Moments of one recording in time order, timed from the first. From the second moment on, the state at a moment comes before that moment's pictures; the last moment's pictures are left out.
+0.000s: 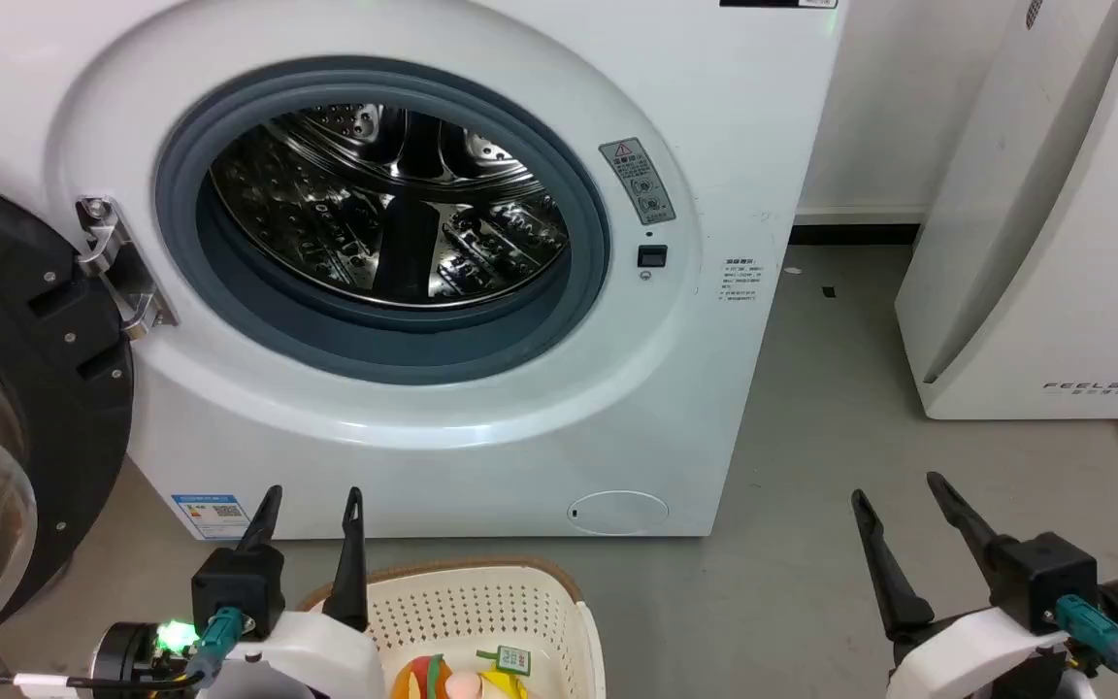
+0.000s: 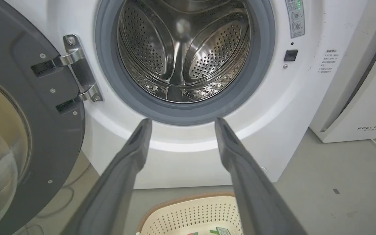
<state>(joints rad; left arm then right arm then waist) 0.02 0.05 -0.01 0.01 0.00 0.01 0.00 0.01 -0.05 0.00 0.00 0.01 0.13 -0.01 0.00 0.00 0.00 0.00</state>
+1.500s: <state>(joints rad) -0.13 0.06 -0.08 0.38 -0.06 -0.01 -0.09 -0.01 -0.05 -0.03 -0.06 0.03 0.13 -0.10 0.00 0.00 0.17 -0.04</state>
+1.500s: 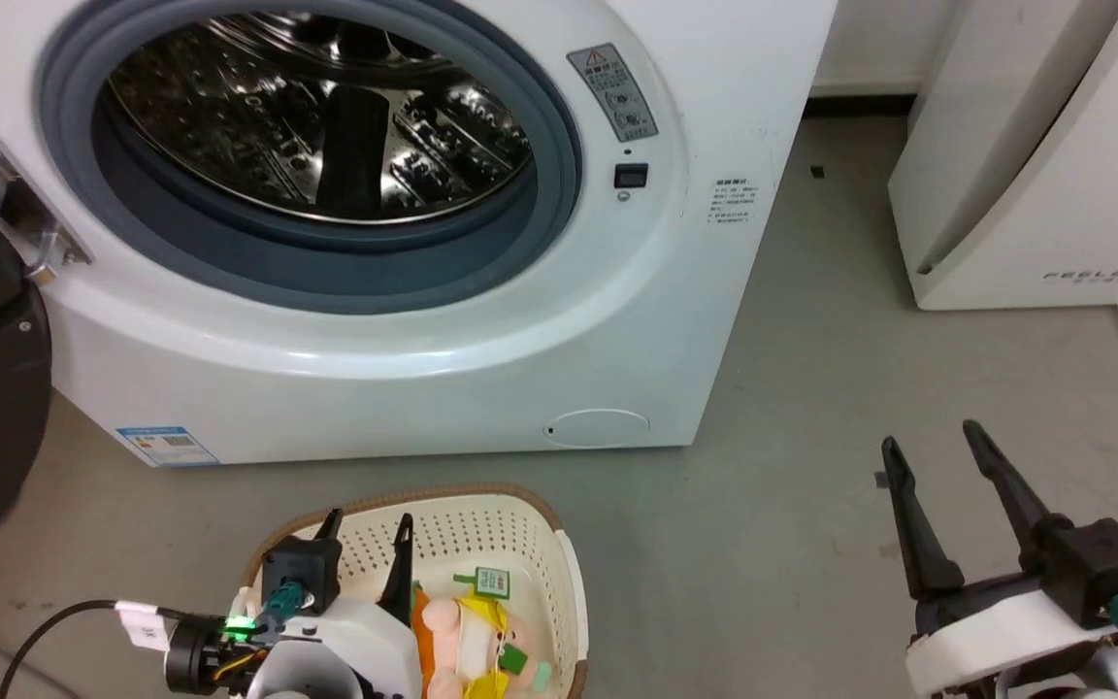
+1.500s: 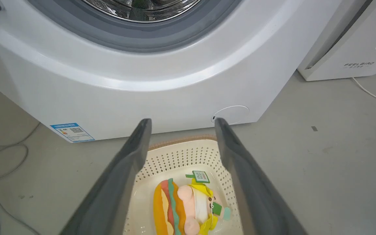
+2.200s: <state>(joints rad) -0.33 0.09 -0.15 0.70 -0.08 -0.06 -0.09 -0.04 -0.05 -0.03 -0.09 0.04 0.13 -0.14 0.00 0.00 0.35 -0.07</state>
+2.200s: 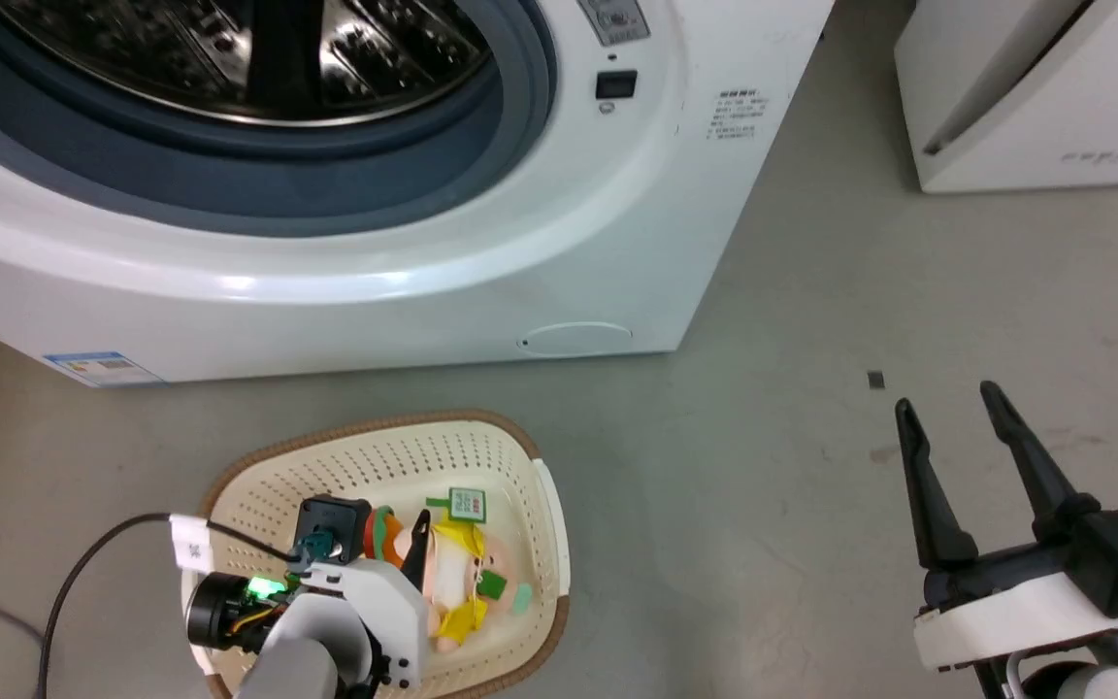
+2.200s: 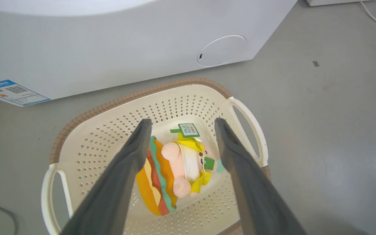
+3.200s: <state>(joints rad) -0.68 0.21 -0.30 1.03 -0.09 -0.09 0.02 -0.10 -0.05 -0.05 -0.17 0.09 0.13 -0.20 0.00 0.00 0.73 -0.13</state>
